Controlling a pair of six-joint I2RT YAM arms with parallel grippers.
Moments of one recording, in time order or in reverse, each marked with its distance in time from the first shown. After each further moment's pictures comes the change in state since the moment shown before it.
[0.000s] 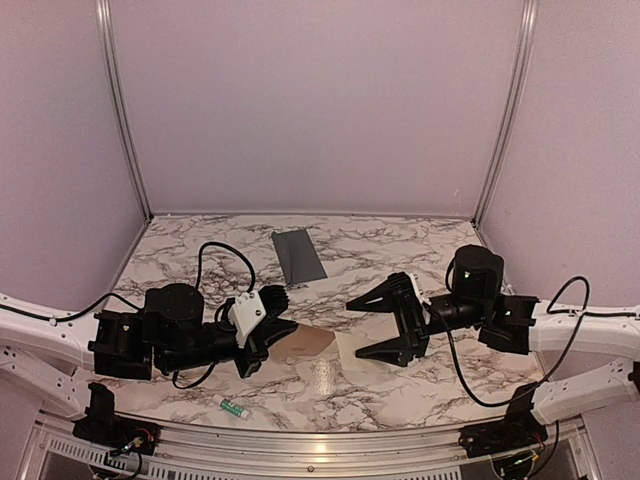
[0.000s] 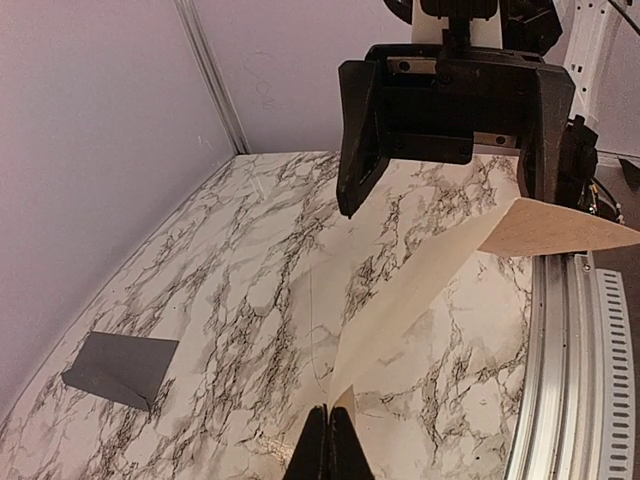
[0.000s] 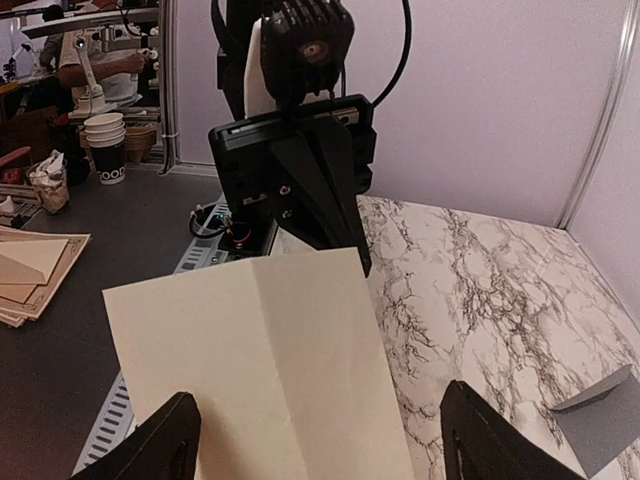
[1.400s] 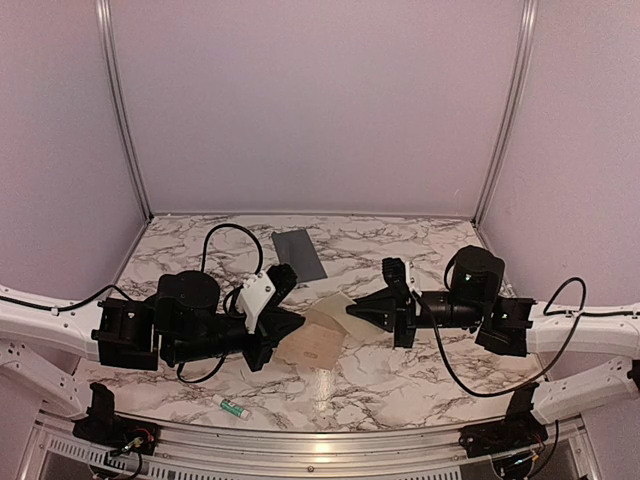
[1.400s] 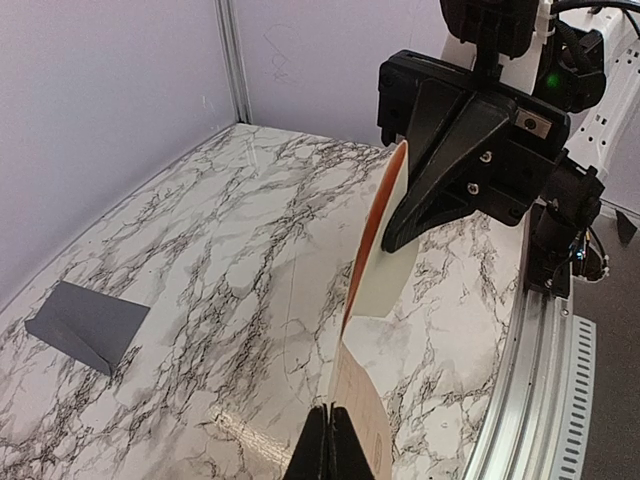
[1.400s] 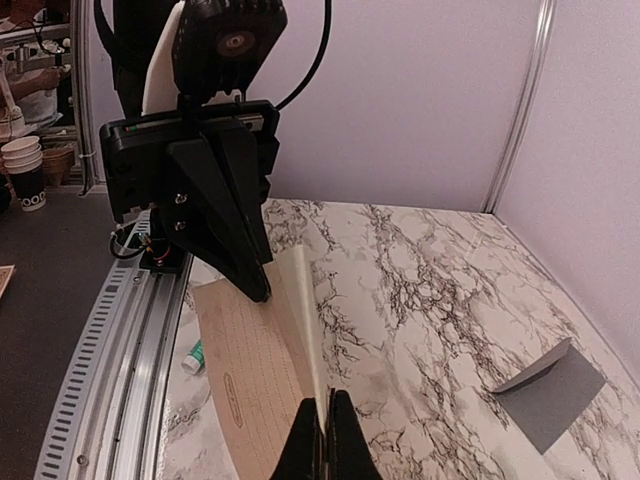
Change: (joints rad) left arm 0.000 0.059 0.124 -0.126 -0.010 -0.220; right arm 0.029 0.023 0.000 0.088 0.246 0.057
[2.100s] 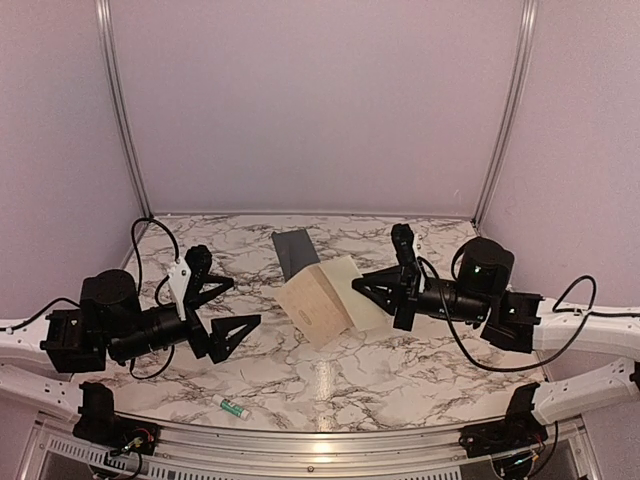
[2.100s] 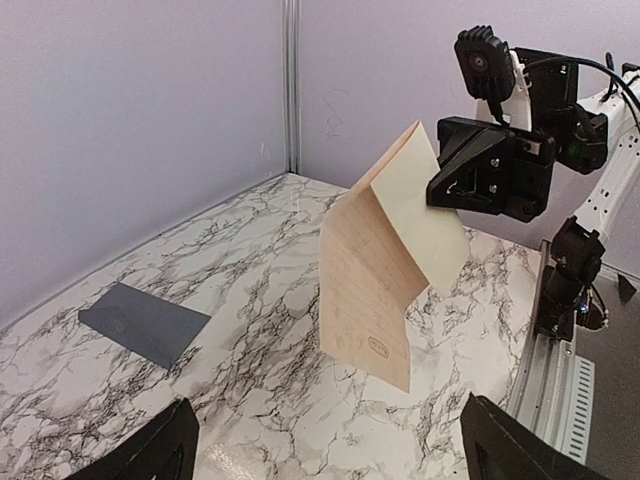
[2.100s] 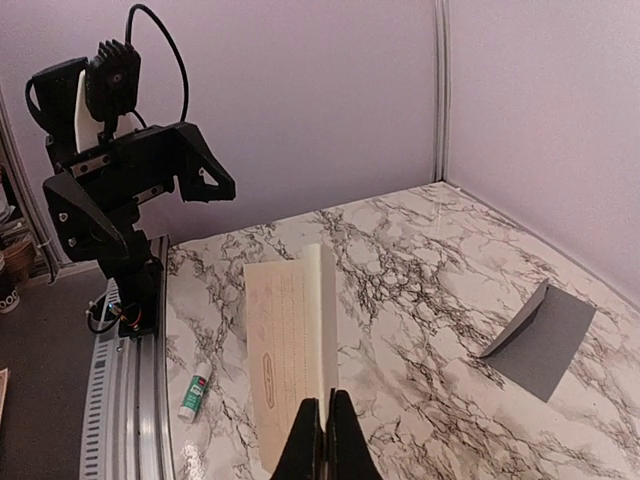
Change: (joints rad) left arm 0.062 -0.364 -0.202 0.008 -0.029 -0.014; right arm 0.000 -0.014 0.028 -0.011 0.179 0.251
